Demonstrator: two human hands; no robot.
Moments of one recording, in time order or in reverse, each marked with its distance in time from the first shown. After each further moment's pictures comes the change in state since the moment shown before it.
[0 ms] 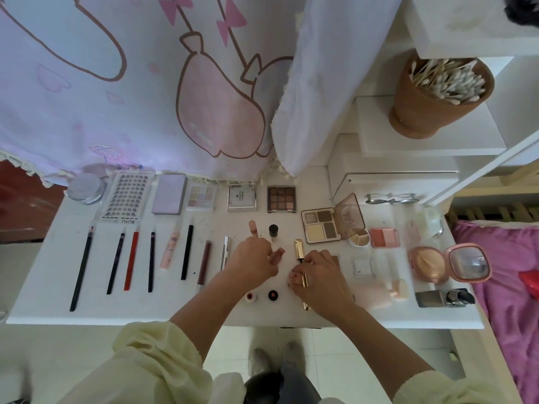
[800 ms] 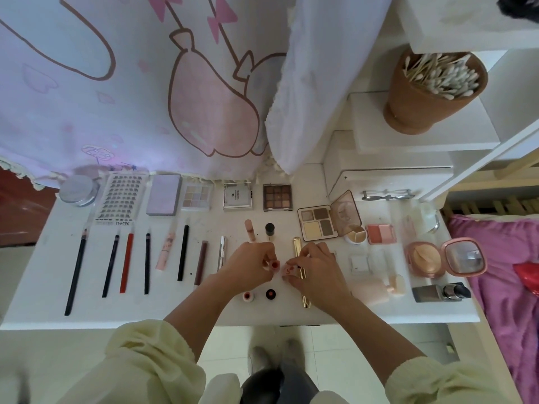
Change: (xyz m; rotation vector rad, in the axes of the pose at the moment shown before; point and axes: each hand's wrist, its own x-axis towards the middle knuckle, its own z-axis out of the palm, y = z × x) left_hand -0.007 -0.010 0.001 -0.171 -0.079 0.174; right_hand 0.007 -0.004 -0.008 0.019 -0.021 0.035
